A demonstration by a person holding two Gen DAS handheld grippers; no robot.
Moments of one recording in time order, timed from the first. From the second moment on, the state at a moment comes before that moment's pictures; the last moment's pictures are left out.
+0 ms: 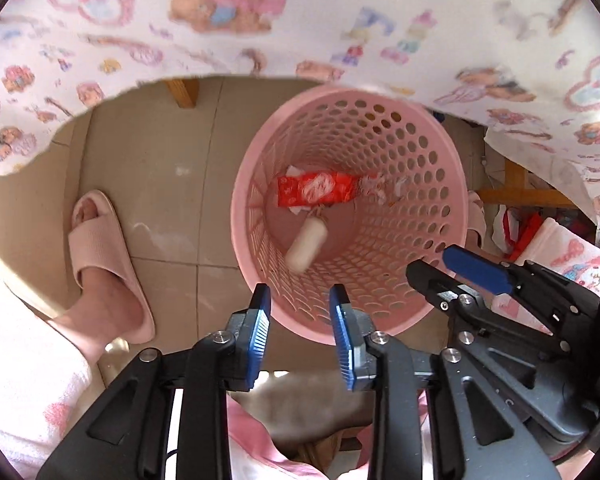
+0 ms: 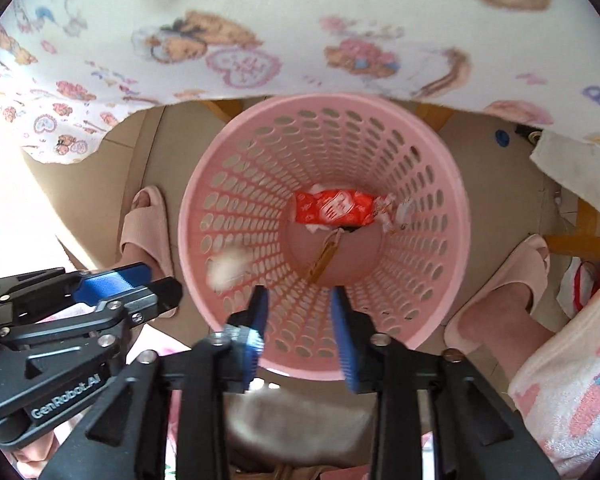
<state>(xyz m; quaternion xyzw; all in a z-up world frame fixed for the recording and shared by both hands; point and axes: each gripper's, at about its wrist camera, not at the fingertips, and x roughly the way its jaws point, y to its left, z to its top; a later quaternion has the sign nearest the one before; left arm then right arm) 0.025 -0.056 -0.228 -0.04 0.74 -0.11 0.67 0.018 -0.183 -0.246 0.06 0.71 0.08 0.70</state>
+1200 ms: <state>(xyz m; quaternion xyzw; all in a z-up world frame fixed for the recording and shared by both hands) 0.026 -0.032 -0.064 0.03 0.46 -0.07 0.88 -0.007 -0.217 -0.056 0.01 0.37 0.02 0.93</state>
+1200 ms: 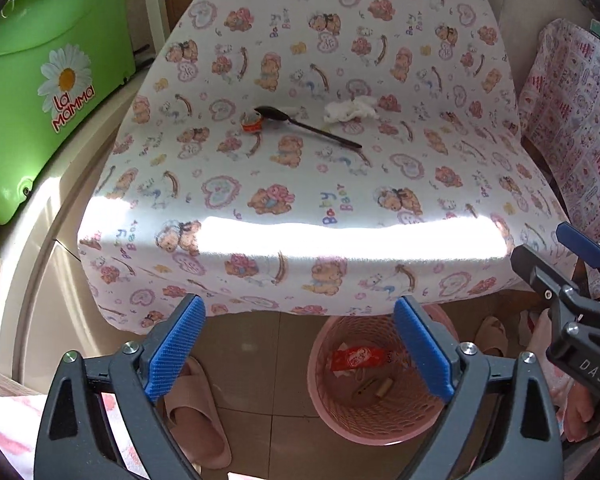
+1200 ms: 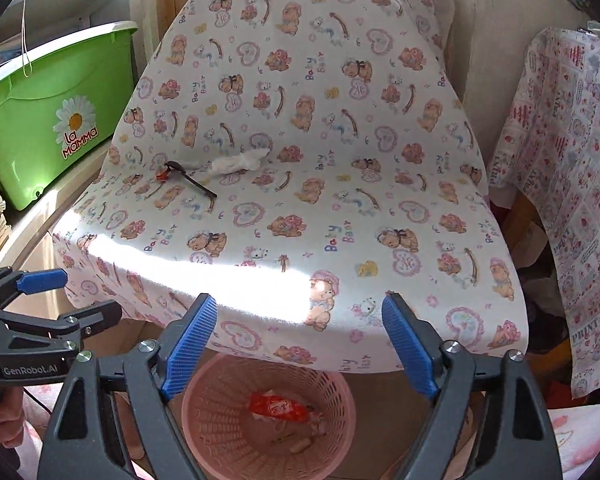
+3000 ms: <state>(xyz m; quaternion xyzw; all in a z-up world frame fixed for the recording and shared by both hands) 0.160 0.006 -0.043 0.04 0.42 -0.09 0.90 0.094 -0.233 -0.040 -0.01 0.37 0.03 0.93</state>
